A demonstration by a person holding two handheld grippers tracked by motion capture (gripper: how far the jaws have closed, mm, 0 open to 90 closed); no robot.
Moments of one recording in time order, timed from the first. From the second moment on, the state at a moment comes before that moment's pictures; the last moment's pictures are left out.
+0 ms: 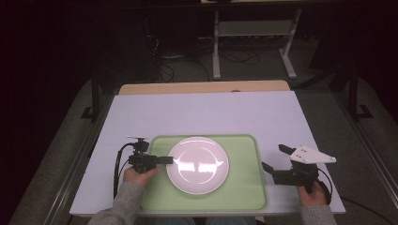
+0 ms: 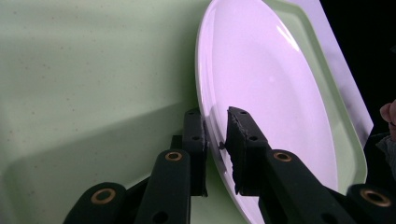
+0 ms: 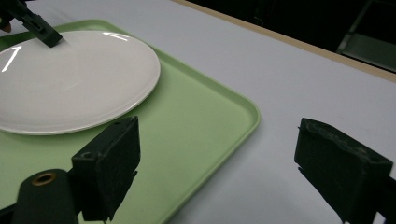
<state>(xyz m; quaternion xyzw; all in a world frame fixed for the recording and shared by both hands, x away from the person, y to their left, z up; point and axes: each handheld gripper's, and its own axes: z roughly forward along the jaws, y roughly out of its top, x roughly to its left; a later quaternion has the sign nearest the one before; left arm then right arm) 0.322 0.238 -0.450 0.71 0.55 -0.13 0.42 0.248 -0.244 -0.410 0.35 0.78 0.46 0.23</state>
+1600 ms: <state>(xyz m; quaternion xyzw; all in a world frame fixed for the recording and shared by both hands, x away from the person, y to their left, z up) 0.303 0.231 -0.443 0.75 0.53 -0.09 0.38 0.249 -0.241 -0.412 0.35 0.78 0.46 0.23</state>
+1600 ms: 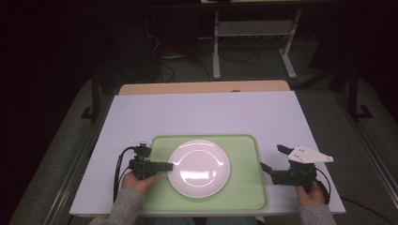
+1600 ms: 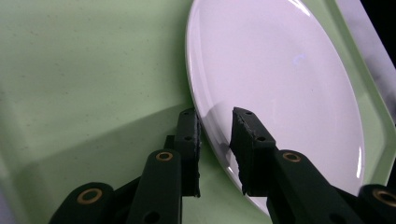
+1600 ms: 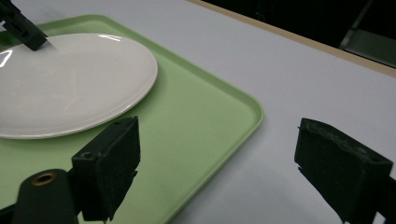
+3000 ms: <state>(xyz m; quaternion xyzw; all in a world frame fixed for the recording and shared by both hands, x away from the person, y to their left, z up) 0.300 0.241 -0.402 0.78 0.46 0.03 0.43 0.251 -0.242 -0.413 0.36 0.78 0.45 0.23</state>
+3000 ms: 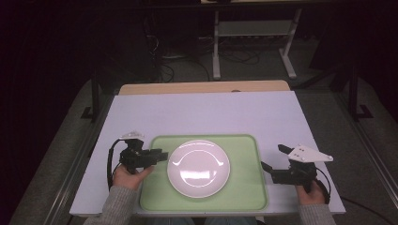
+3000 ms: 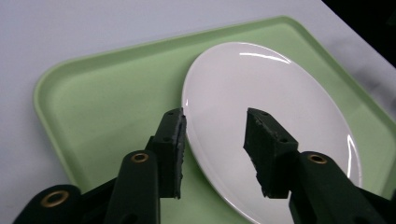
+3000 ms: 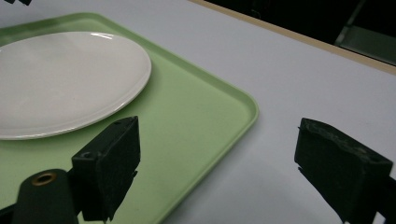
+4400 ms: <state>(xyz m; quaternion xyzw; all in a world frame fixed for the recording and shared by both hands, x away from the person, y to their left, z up) 0.248 0.279 -0.394 0.80 0.34 0.17 0.47 0.253 -0.249 -0.415 0.37 0.78 0.45 0.23</state>
